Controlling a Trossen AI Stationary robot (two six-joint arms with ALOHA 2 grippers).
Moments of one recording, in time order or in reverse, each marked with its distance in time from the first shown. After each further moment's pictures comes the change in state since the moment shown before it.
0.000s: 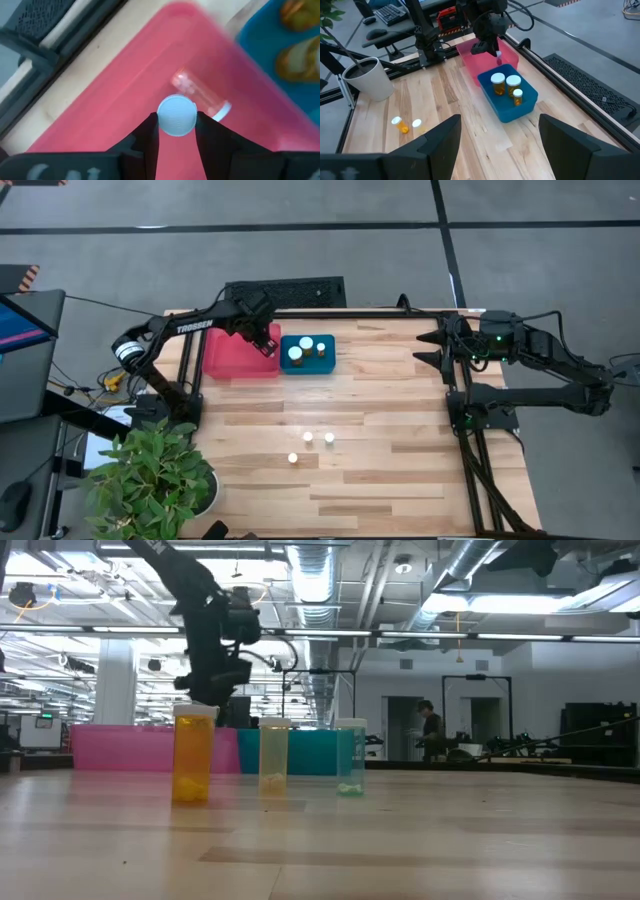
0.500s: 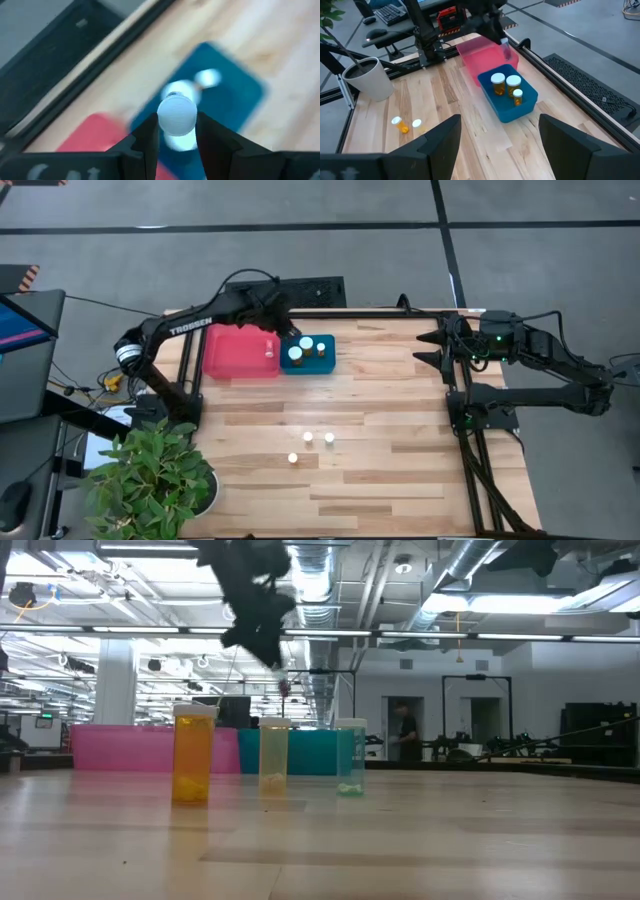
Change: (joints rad) left arm -0.179 -0.004 0.321 -0.043 0.075 -0.114; right arm 0.000 0.000 0.000 0.000 0.000 -0.001
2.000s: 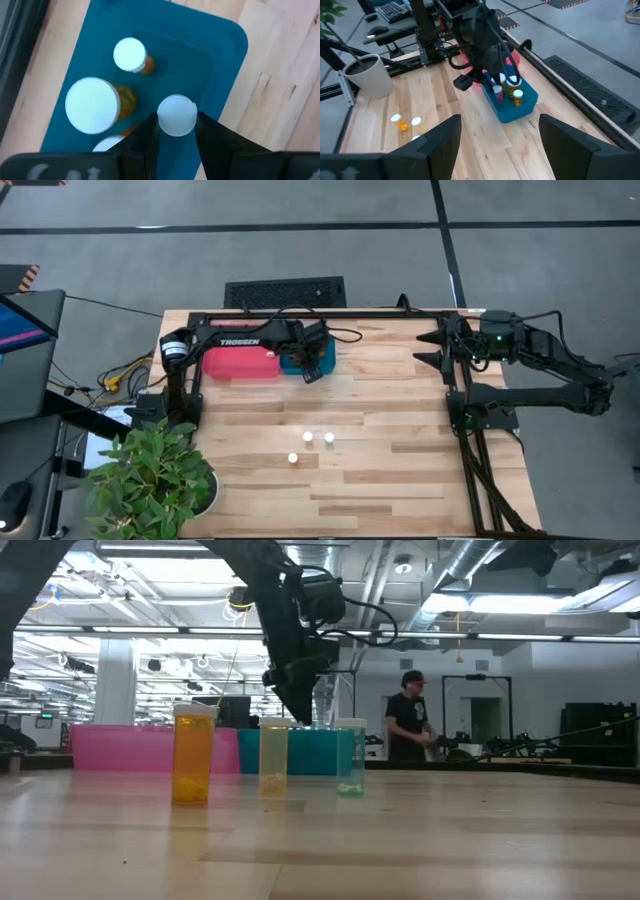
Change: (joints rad) left arm -0.204 0.327 0.081 0.031 -0.084 0.164; right arm 0.000 0.000 0.000 0.000 -0.006 -0.026
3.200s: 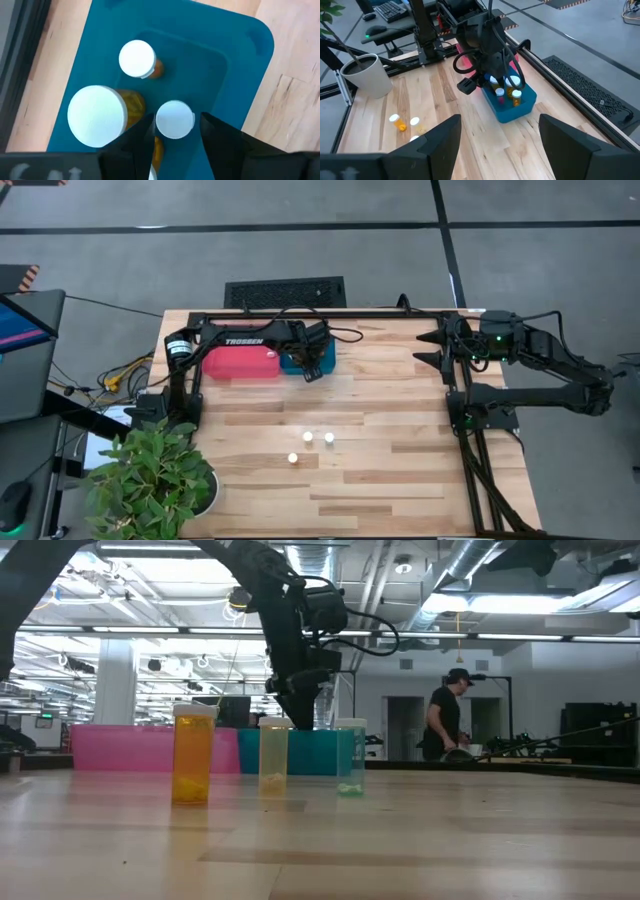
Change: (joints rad) left arm 0.011 0.039 0.001 0.029 -0.017 0.039; right arm 0.000 0.000 0.000 0.000 0.006 -0.003
